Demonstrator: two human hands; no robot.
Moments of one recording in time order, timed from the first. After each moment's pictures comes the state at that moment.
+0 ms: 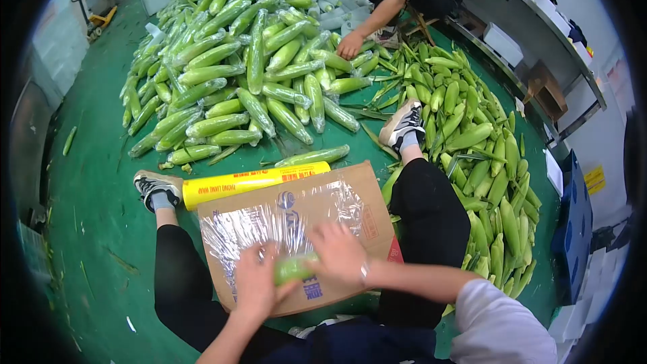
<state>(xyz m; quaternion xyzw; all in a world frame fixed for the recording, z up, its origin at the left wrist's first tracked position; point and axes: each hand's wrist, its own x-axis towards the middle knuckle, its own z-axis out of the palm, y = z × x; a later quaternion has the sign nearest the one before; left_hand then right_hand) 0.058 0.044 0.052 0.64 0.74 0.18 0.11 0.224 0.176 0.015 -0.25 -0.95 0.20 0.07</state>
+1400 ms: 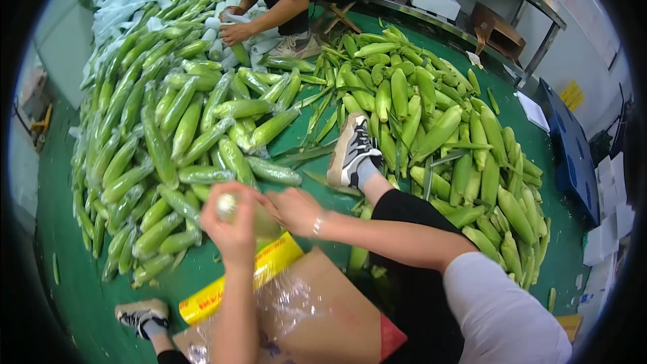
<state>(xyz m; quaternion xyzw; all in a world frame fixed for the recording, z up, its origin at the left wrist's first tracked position) 0.077 0.395 0.038 0.51 0.50 0.66 0.24 0.200 0.455 -0.021 -0.41 -0.84 0.32 0.17</state>
